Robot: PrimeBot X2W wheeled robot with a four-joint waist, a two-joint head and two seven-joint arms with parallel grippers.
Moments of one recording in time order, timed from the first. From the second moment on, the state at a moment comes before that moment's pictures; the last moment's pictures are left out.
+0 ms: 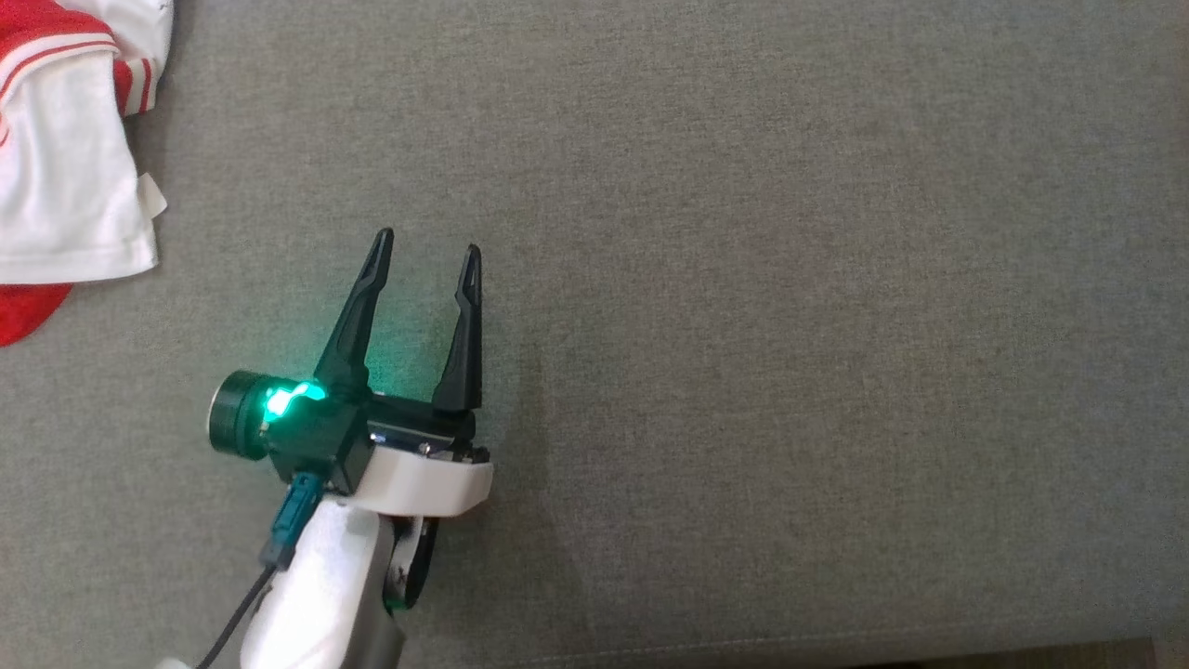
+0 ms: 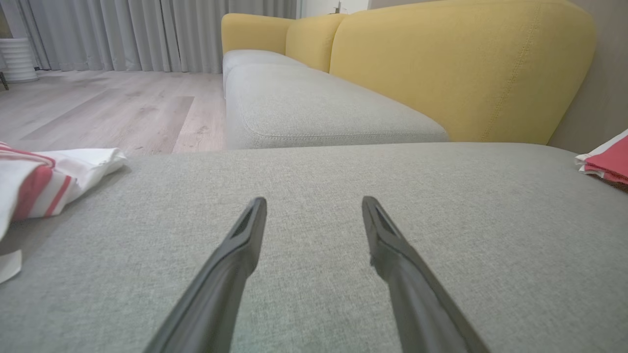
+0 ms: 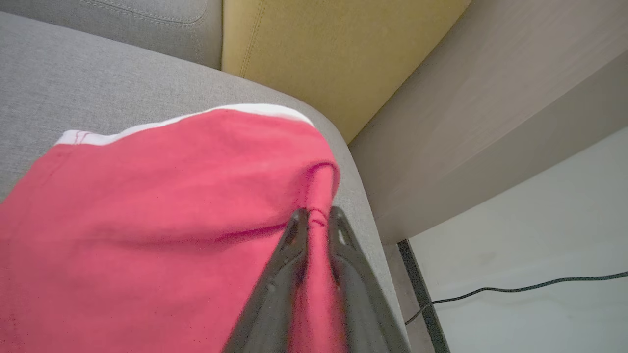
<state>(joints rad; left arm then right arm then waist) -0.27 0.05 -0.30 0.15 -0.12 0.02 -0.26 -0.72 -0.82 0.14 0.91 0.32 0.12 -0.05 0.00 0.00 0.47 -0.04</state>
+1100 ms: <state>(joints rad) -0.02 0.05 -0.22 0.34 -0.15 0.04 -0.26 -0.06 -0.13 0.13 0.46 0.26 0.12 -0.25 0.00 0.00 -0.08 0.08</state>
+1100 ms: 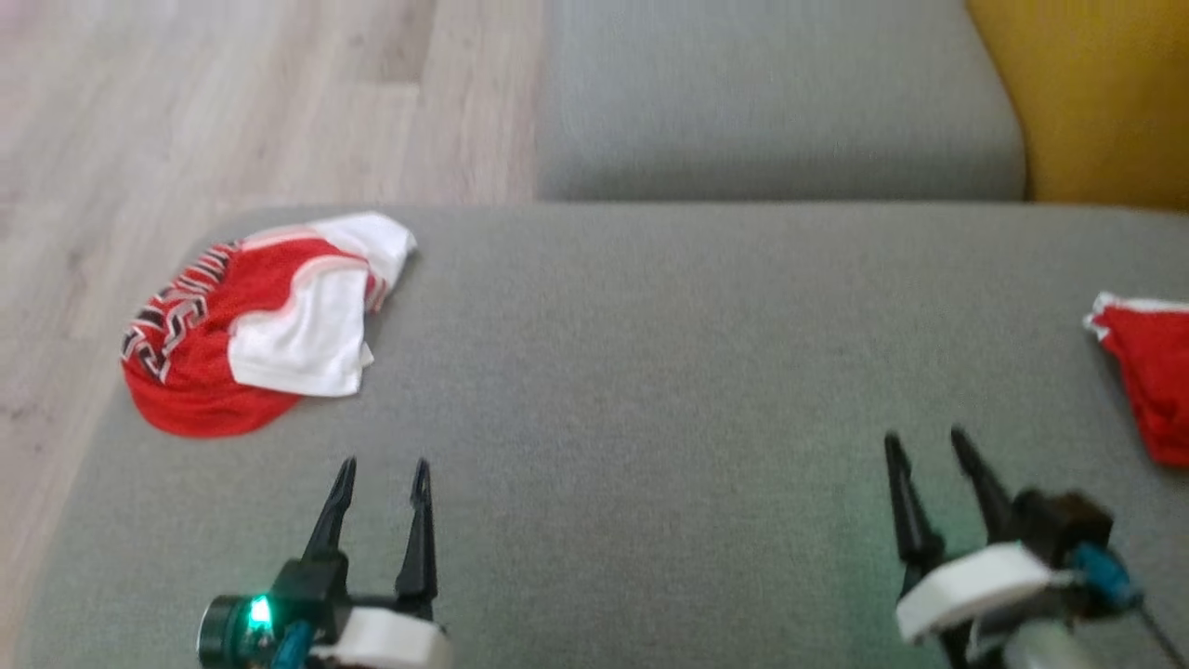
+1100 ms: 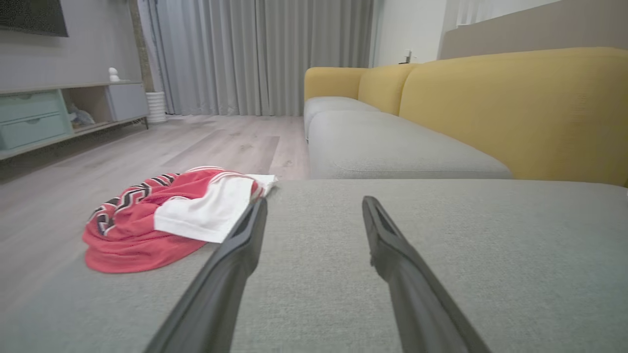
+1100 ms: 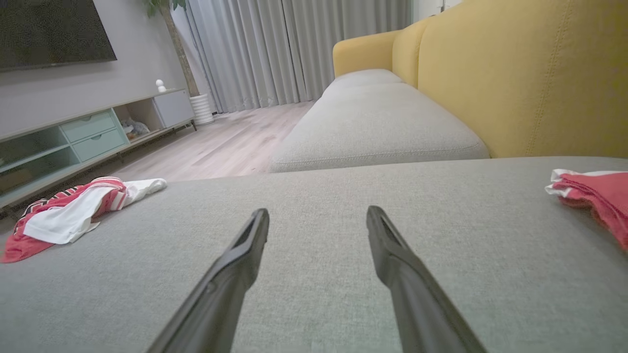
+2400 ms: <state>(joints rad) 0.05 0.05 -0.16 0.34 -0.11 0.04 -0.26 0.10 -0.07 0.05 0.36 0.16 0.12 -0.25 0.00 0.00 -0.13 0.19</state>
